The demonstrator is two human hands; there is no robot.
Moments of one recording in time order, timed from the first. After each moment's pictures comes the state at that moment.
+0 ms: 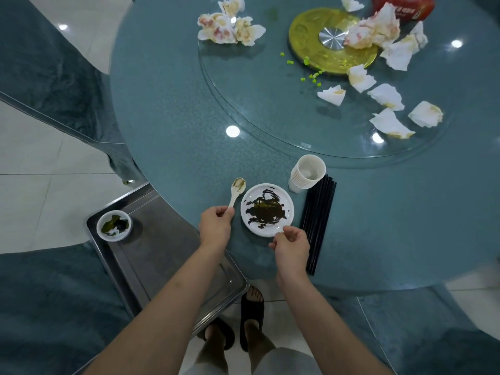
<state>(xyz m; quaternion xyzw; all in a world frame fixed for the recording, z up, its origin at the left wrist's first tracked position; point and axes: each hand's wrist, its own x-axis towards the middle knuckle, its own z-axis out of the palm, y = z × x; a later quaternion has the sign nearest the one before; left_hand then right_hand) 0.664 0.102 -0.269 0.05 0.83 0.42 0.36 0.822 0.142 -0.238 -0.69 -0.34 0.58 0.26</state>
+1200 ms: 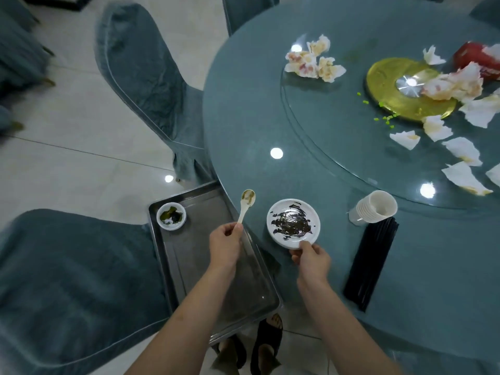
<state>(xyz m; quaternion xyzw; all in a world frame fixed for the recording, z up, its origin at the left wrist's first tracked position) 0.616 -0.002 -0.230 -0.10 0.76 0.57 0.31 0.745 0.113 -0.246 -0.67 -0.33 0.62 0.23</state>
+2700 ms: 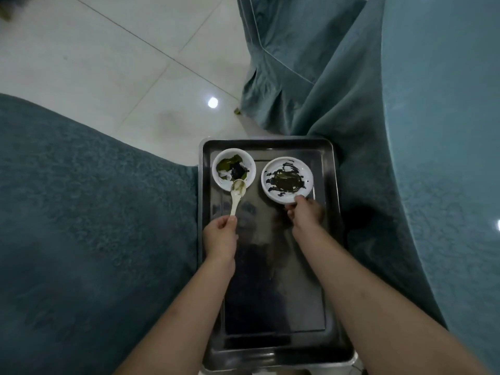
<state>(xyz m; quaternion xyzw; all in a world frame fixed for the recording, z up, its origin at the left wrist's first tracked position) 0.470 -0.143 -0.490 -0.40 0.67 0.57 0.25 0.469 0.031 -0.540 -0.64 -0.44 0.63 0.04</state>
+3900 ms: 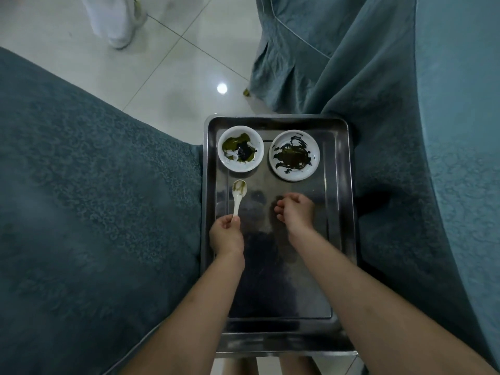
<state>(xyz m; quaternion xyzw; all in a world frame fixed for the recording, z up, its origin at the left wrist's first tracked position) 0.508 -0.147 -0.536 -0.46 0.68 0.53 0.21 0.499 -0.011 -0.546 -0.58 -0.53 0.61 -0.07</state>
